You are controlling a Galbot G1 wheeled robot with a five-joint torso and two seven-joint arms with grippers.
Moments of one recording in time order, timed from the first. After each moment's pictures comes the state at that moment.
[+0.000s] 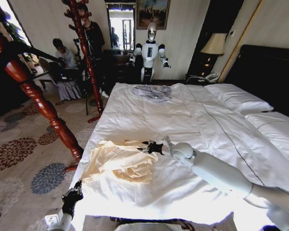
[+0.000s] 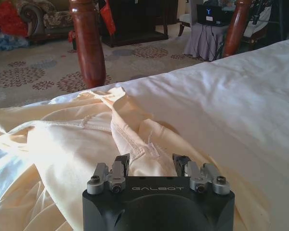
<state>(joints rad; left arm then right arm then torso) 2.03 -1.24 -0.71 -2.22 -0.38 0.07 -0.20 -0.43 0.77 -0.49 1.75 0.81 -0.41 -0.22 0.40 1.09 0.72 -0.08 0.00</state>
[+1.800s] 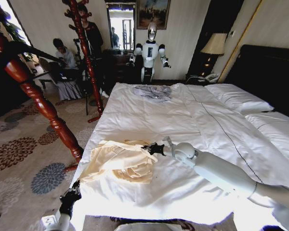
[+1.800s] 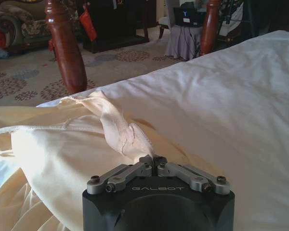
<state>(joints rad) 2.03 -1.23 -0.74 -2.30 -0.40 0.08 -0.21 -0.49 0.70 -0.40 1.79 0.88 -0.41 -0.18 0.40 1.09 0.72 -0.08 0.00</state>
